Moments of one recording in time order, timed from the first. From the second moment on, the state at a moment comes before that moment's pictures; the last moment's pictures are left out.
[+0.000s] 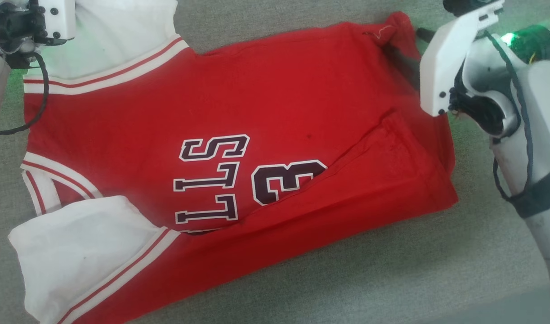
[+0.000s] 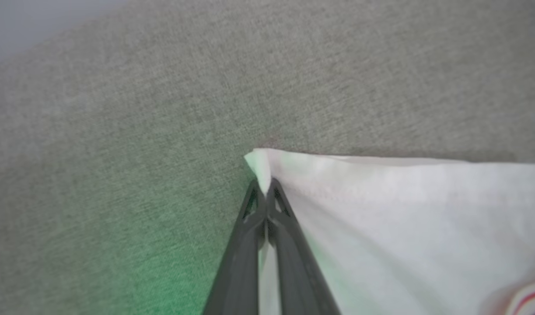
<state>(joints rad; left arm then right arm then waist) -1.41 0.51 -0.73 0.94 -0.85 -0.02 0.78 -0.97 -0.31 0.39 0.46 0.56 0.13 0.60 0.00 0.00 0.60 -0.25</state>
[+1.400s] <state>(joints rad) -1.09 0.62 -0.86 0.26 -0.86 0.09 0.92 -0.64 -0.60 0.39 0.32 0.66 0.13 0.64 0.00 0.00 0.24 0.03</state>
